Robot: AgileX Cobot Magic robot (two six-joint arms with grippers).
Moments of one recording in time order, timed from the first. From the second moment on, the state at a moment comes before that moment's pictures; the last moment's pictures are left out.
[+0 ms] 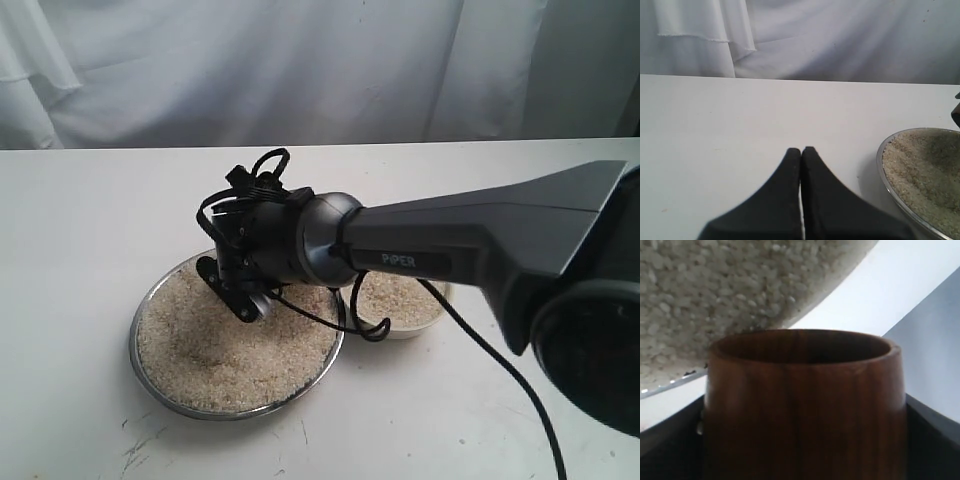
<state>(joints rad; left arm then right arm) 0.01 0.01 0.00 -0.04 0.29 0.01 1.01 2.28 -1.64 -1.14 0.82 -0.64</state>
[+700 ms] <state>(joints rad) 0.01 0.01 0.00 -0.04 0.29 0.01 1.05 2.30 -1.64 -1.07 0.82 -0.65</state>
